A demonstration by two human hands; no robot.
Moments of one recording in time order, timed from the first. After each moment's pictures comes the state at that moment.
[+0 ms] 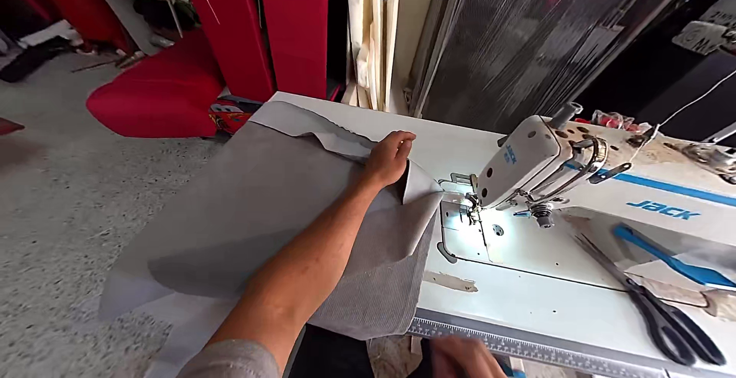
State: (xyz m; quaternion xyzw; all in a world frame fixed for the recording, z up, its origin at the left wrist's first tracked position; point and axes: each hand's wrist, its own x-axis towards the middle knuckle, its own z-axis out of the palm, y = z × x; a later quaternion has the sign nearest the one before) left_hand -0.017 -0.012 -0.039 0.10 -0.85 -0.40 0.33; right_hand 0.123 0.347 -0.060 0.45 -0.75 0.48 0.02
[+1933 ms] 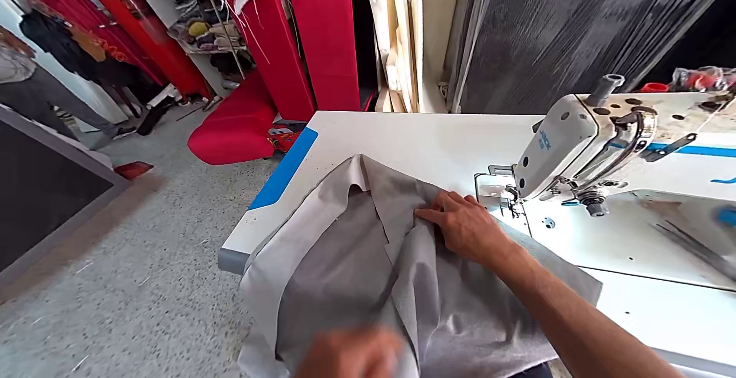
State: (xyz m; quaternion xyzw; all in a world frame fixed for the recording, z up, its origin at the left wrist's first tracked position) left_hand 0.300 0.170 0.007 0.14 -0.94 -0.31 0.10; right_hand -0.030 0.192 -0.049 0.69 -0.70 0.15 0.10
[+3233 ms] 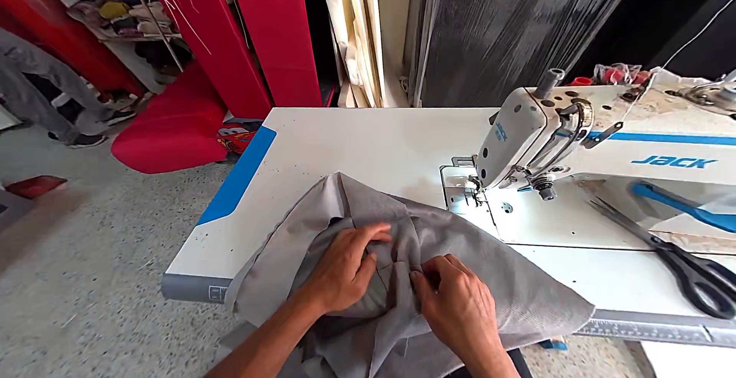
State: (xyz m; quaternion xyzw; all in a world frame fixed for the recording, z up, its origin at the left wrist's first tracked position) left_hand 0.191 0.064 -0.057 0.03 -0.93 -0.31 0.19; right_hand 0.091 0.265 -0.050 0.34 -0.89 0.31 0.01
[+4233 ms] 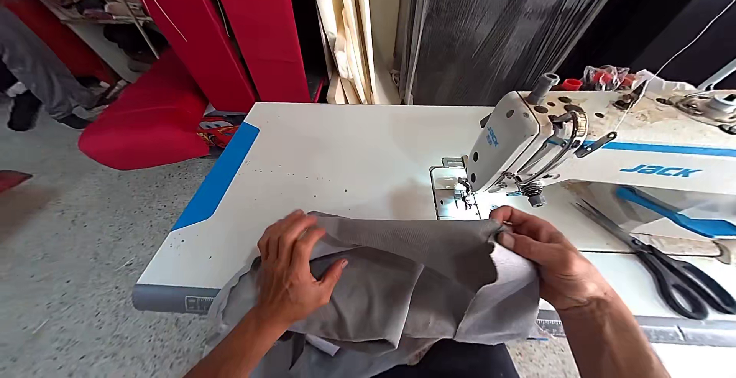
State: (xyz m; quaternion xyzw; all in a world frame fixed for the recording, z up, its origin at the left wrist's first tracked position) left_hand 0.224 0.041 -0.068 0.13 -0.90 -0.02 0.41; right_hand -0.036 0.330 0.001 0.29 -0.54 0.69 -0.38
